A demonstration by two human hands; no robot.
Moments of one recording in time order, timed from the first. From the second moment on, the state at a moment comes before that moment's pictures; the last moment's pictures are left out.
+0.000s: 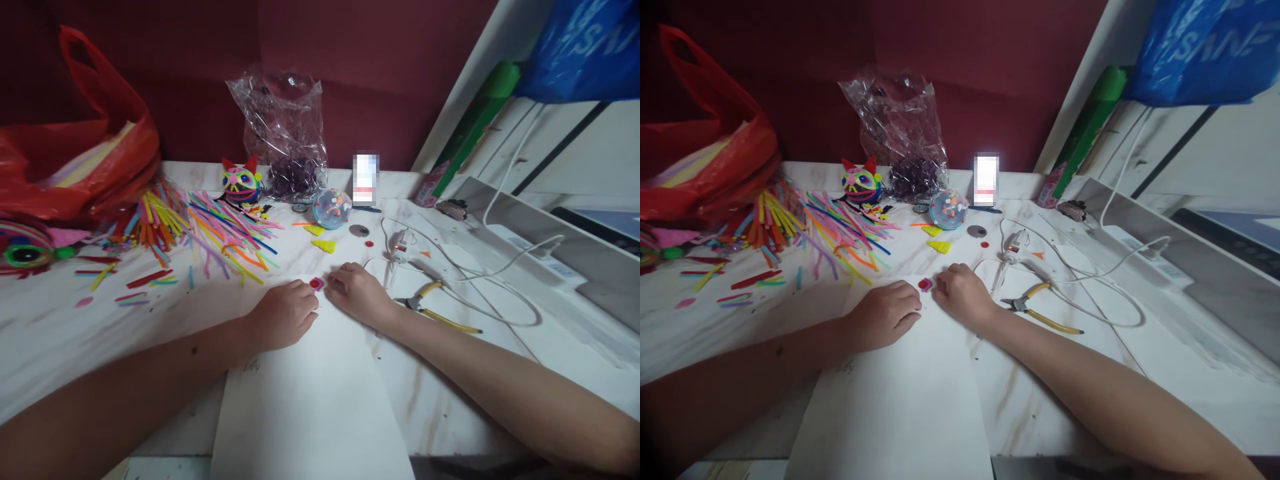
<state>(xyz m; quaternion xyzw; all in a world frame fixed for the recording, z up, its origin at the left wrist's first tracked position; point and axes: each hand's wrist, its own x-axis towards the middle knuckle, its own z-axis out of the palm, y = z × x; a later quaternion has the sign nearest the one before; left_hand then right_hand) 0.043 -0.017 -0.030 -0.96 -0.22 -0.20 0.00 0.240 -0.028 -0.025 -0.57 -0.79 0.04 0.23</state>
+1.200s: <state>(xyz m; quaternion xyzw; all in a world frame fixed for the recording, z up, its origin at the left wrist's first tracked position) 0.047 -0.013 -0.035 -0.97 -0.18 -0.19 0.00 0.246 -0.019 -0.037 -0.50 -0.82 0.06 0.27</state>
